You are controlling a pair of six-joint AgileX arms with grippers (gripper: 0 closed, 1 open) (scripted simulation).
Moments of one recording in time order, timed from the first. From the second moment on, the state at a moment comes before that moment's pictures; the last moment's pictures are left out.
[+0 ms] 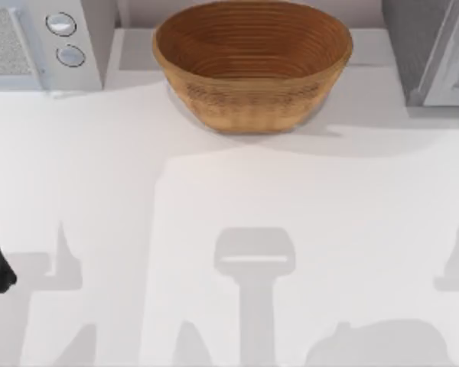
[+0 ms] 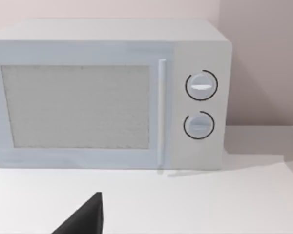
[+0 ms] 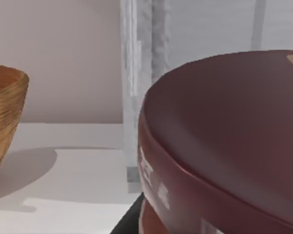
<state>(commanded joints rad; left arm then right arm) 0.00 0.00 0.00 0.00 0.00 0.00 0.00 0.00 0.00 0.00 0.00 0.00</state>
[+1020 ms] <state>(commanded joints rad) 0.00 0.00 0.00 0.00 0.00 0.00 0.13 0.93 1.26 -0.36 0.14 0.02</state>
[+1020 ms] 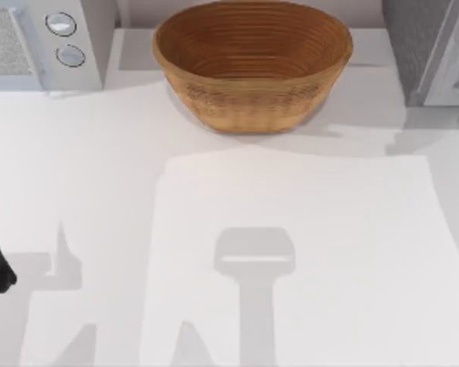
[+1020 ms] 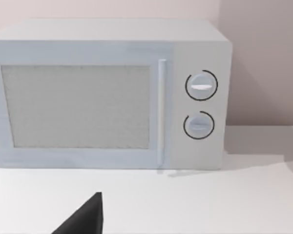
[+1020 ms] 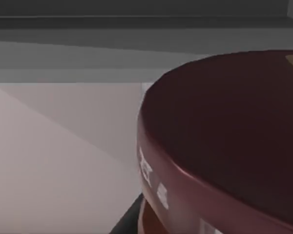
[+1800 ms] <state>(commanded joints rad) 0.00 0.00 0.00 0.00 0.00 0.00 0.19 1.35 1.86 -0.52 0.20 0.02</state>
